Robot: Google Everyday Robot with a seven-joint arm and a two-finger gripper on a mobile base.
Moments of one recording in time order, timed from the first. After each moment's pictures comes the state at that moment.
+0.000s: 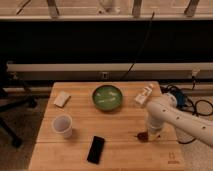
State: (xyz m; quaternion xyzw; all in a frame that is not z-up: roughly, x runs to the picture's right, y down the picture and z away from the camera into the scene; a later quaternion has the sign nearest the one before) arm 0.247 0.255 0.790 -0.37 -0.03 -0.08 0.93
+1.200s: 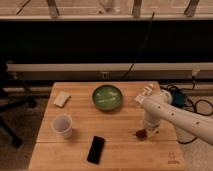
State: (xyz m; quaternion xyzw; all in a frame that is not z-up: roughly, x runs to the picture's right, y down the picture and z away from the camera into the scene) arm 0.239 0.241 0.796 -0.37 -0.04 -0.13 0.92
